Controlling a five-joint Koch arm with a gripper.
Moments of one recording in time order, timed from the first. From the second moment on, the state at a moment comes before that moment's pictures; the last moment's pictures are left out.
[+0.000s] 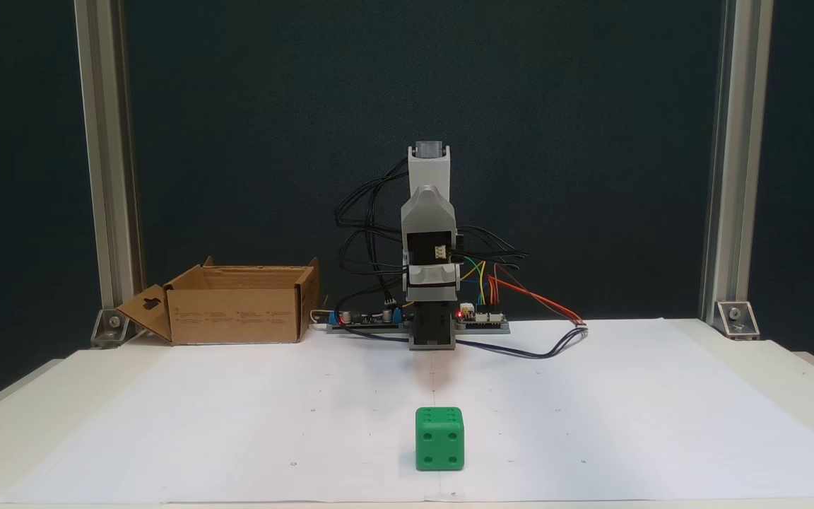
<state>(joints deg) 0.1 129.4 176.4 -83.6 1.5</state>
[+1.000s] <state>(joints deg) 0.9 129.4 176.1 -81.3 1.5</state>
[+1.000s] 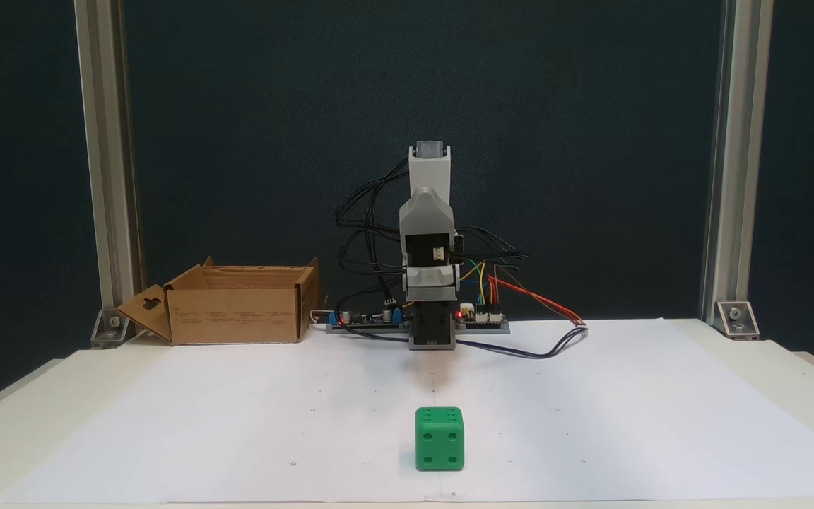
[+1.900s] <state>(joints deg) -0.4 117.2 116.1 15.7 1.6</state>
